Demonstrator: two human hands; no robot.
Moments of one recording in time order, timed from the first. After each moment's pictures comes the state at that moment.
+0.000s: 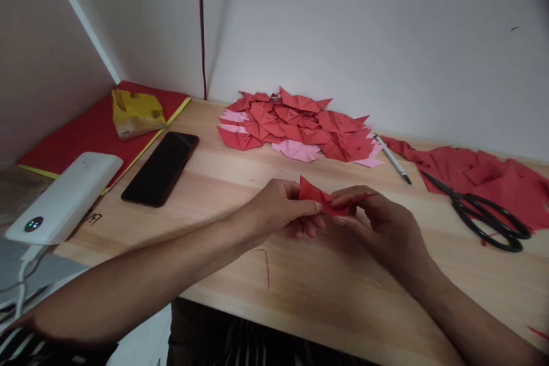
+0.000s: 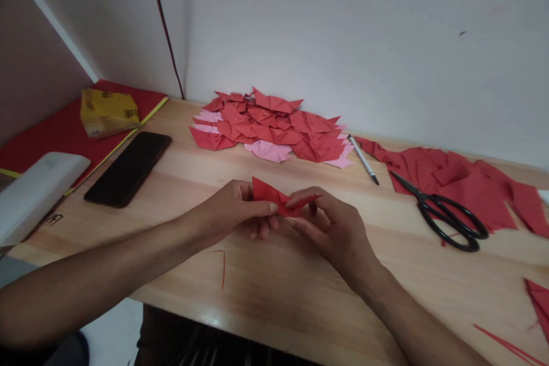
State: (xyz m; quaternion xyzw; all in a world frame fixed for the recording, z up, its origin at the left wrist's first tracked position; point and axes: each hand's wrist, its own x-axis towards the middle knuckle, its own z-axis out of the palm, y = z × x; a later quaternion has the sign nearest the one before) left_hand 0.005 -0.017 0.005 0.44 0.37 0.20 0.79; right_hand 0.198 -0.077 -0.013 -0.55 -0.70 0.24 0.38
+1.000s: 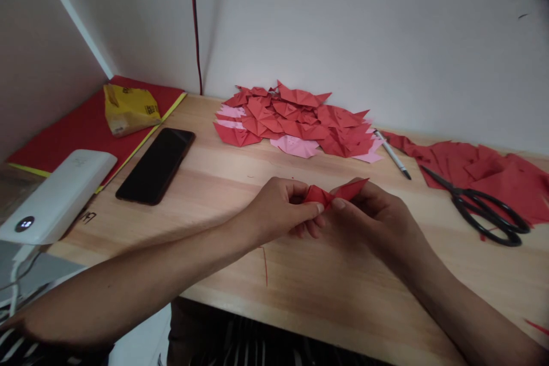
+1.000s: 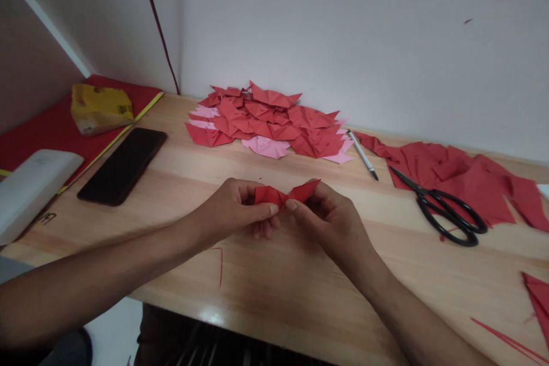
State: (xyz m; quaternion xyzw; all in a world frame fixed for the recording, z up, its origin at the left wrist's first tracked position) left_hand 0.009 -0.022 0.006 0.49 0.39 0.21 0.75; right_hand 0.189 -0.073 -0.006 -0.59 -0.57 0.40 0.41
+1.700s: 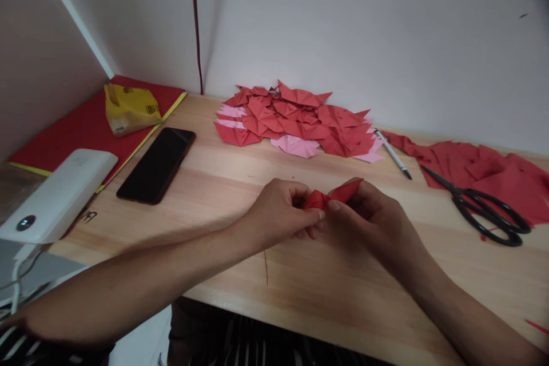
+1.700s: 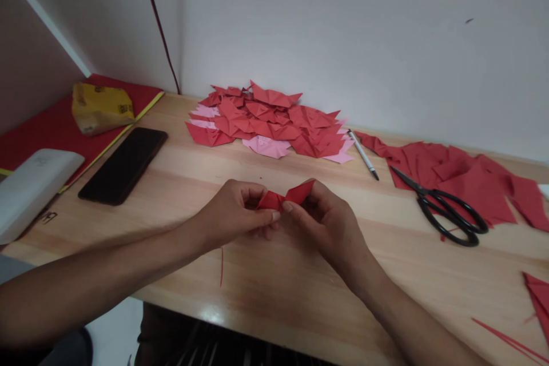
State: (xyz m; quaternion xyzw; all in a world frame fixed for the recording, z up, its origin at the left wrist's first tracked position) left_hand 0.009 -0.026 0.000 0.54 0.40 0.21 0.71; right_hand 0.178 -0.075 -0.002 -0.60 -0.57 0.38 0.41
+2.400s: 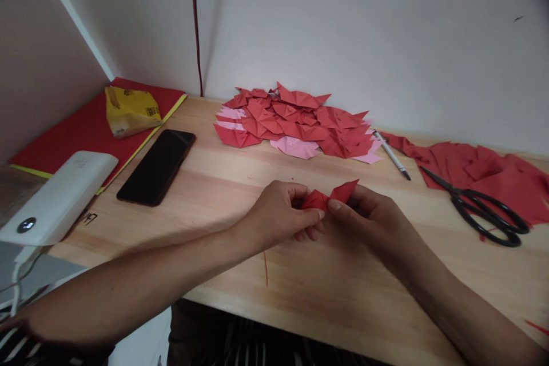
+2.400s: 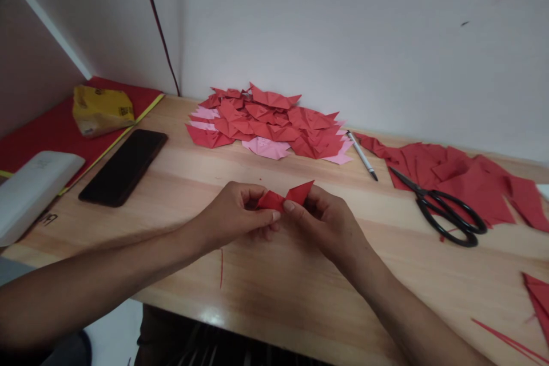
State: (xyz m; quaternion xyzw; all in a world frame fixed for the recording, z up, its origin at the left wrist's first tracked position) left_hand 0.009 -0.027 -0.001 0.54 0.40 0.21 0.71; right_hand 0.190 -0.071 -0.010 -0.60 -0.57 0.42 0.36
